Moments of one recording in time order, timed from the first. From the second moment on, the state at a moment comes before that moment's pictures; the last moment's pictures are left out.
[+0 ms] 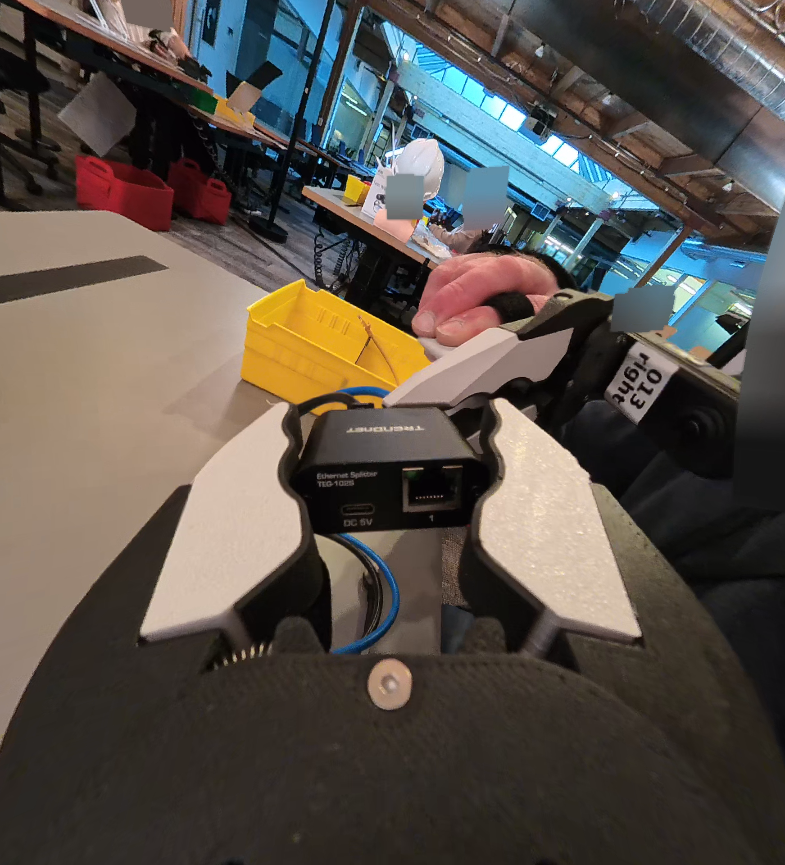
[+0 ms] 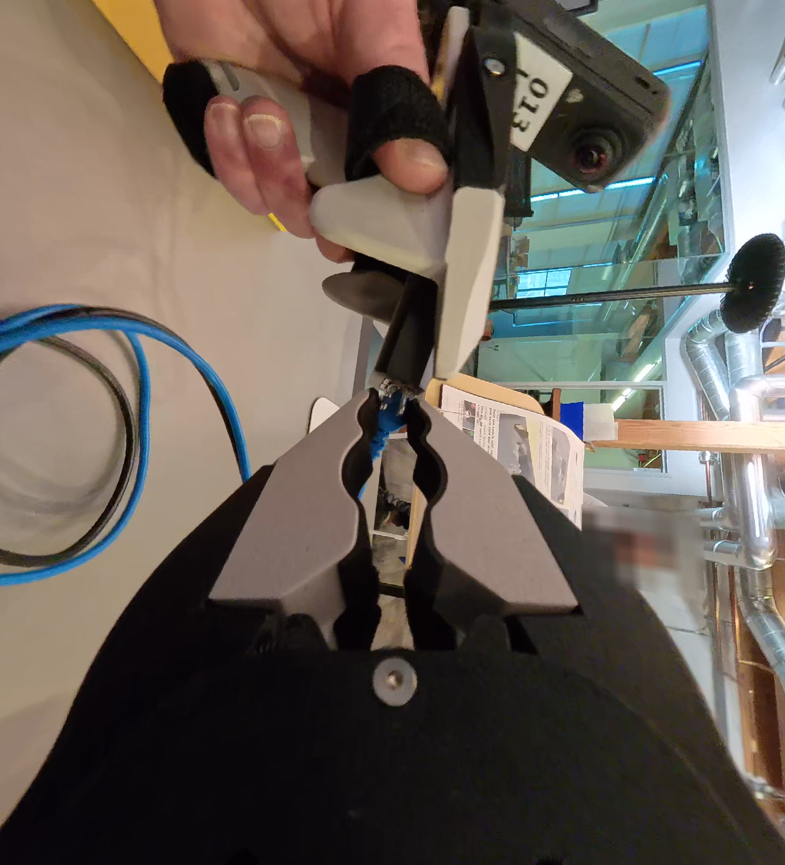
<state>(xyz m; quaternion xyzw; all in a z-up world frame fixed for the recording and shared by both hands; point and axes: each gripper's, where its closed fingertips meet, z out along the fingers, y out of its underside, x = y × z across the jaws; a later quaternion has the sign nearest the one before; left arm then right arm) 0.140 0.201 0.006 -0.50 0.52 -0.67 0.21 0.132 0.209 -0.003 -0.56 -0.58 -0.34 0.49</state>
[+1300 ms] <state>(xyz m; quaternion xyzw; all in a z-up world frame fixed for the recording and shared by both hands) 0.092 0.286 0.072 -0.48 0.44 -0.68 0.33 0.407 0.059 0.145 -0.69 -0.22 -0.52 0.45</state>
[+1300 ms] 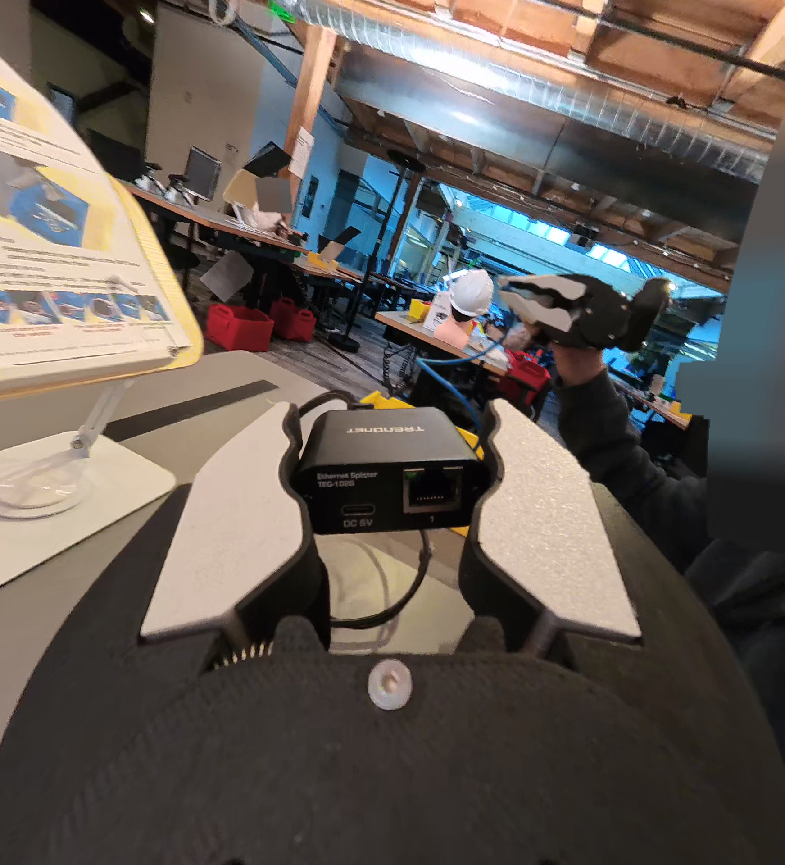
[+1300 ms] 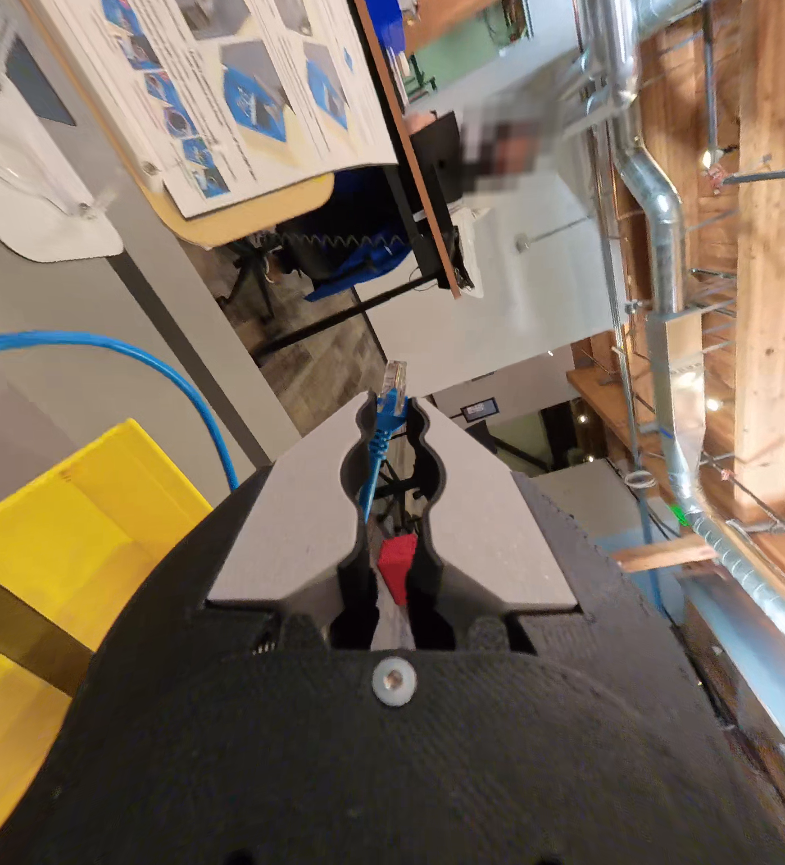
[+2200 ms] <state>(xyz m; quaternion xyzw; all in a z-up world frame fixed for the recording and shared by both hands) 0.125 0.167 0.015 -0.41 0.56 -0.70 0.16 0.360 0.273 0.102 -0.65 0.10 0.10 0.75</state>
